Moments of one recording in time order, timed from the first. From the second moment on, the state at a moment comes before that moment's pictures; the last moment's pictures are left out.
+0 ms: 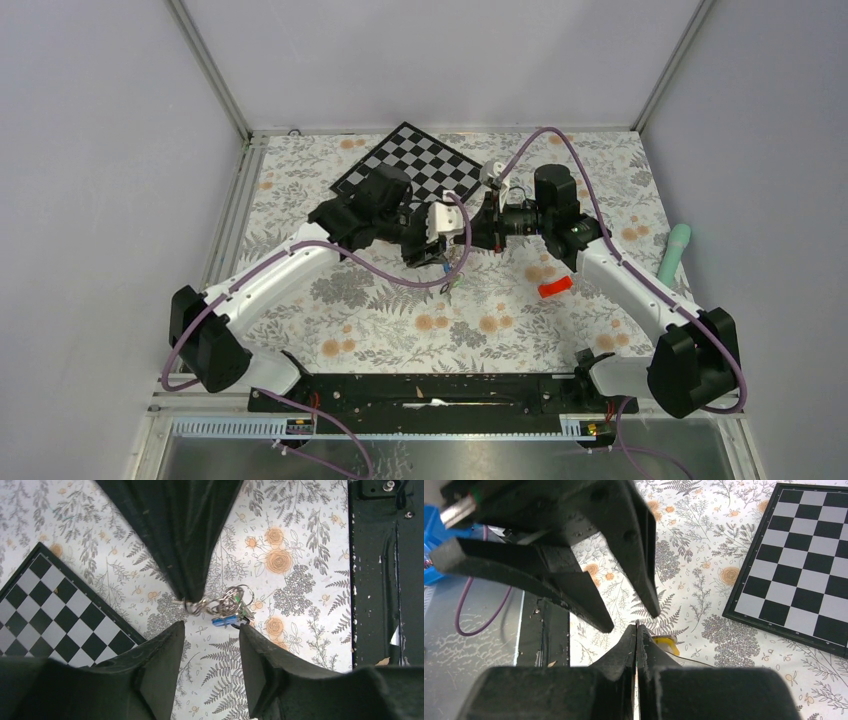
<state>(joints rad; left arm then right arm) -0.74 1.42 1.30 -0.61 0.58 0.63 0.42 1.30 0.95 -0.04 -1.01 -0.04</state>
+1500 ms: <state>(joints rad) -0.61 1.41 1.12 -0.21 0.93 0.29 0.42 1.28 0.95 -0.07 -1.09 -0.10</state>
